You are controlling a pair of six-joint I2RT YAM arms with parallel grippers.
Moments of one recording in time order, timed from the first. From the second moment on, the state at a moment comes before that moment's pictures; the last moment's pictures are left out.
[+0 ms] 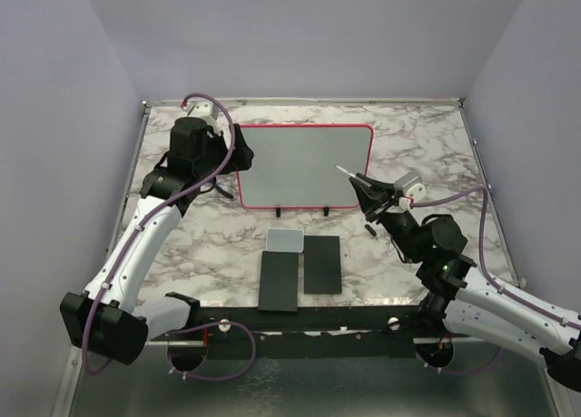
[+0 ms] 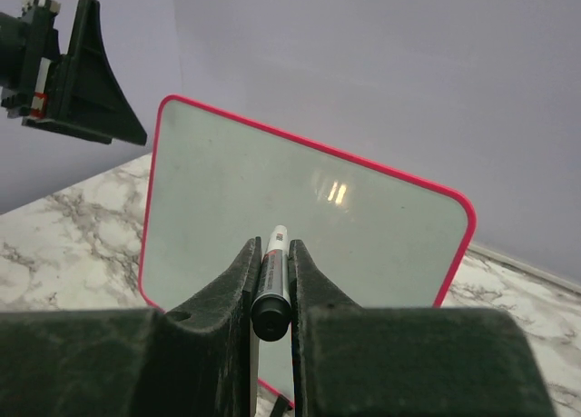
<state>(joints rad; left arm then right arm) -0.36 1.17 1.17 -0.48 0.00 -0.39 0.91 0.70 0.52 0.49 0.30 -0.21</state>
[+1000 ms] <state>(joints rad) -0.04 1.23 0.99 0.04 0.52 -0.37 0.96 1.48 0.87 0.87 0.08 -0.12</state>
